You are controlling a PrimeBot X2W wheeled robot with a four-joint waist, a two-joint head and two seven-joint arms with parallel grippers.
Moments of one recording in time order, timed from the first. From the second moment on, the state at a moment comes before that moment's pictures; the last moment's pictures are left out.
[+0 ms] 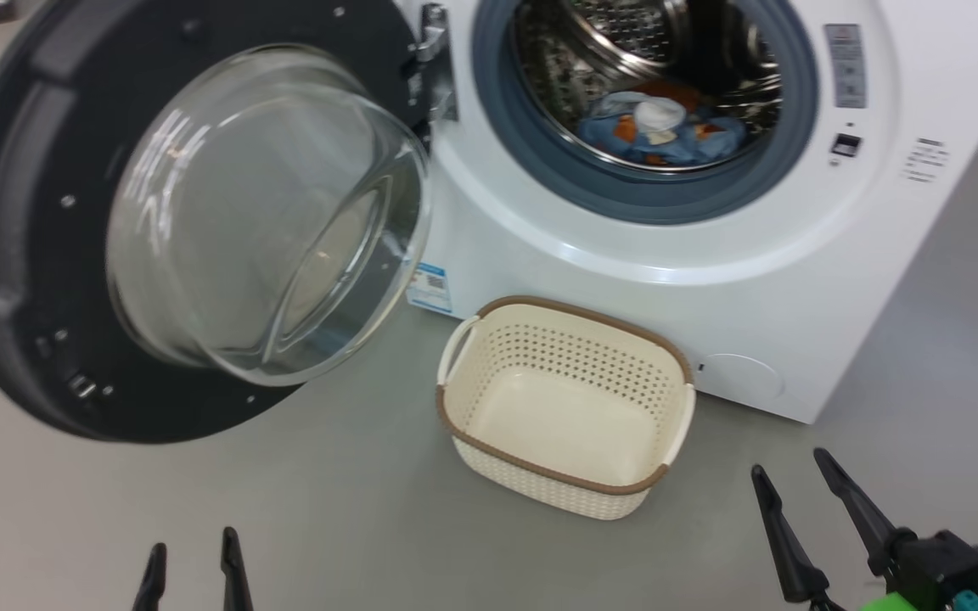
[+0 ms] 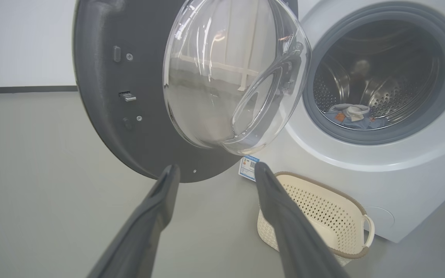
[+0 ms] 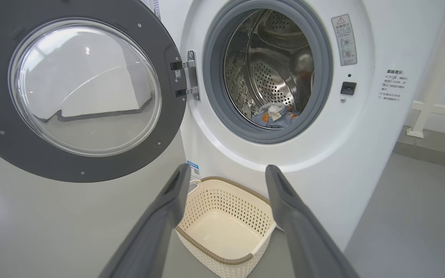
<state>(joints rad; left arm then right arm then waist) 0.21 0.05 -0.09 -0.02 -0.28 0.17 -0.26 0.12 -0.14 0.03 0.03 0.18 0.13 -0.26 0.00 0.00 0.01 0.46</state>
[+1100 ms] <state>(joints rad) 0.03 0.05 0.67 0.29 -0.80 -0.04 -0.26 0.06 -0.17 0.11 0.07 0.19 0.13 -0.26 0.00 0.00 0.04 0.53</state>
